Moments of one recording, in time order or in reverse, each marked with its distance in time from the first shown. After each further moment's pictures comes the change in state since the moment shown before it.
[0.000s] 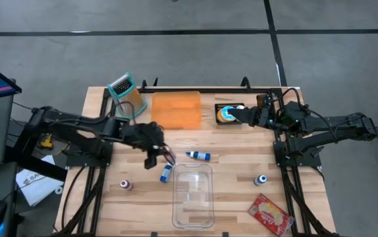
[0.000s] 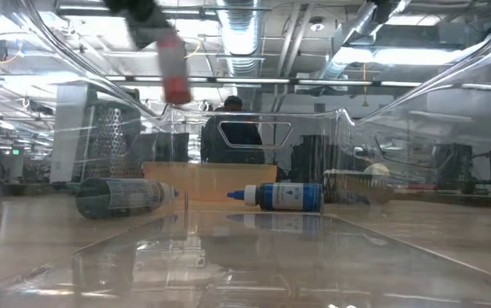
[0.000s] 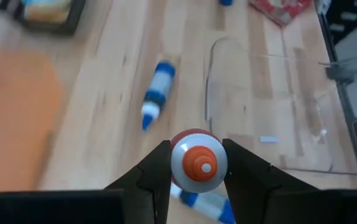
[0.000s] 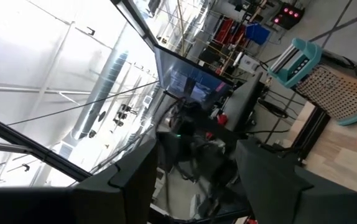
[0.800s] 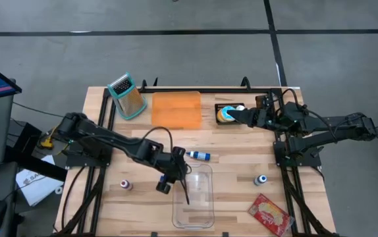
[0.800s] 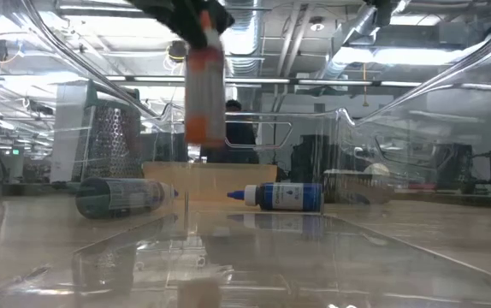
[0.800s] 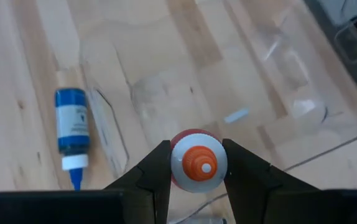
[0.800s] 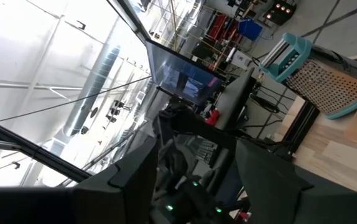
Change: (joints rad) left arm -0.152 0.446 0.266 -0.019 0.059 0.318; right arm 0.002 0.002 0.000 -0.038 0.000 0.001
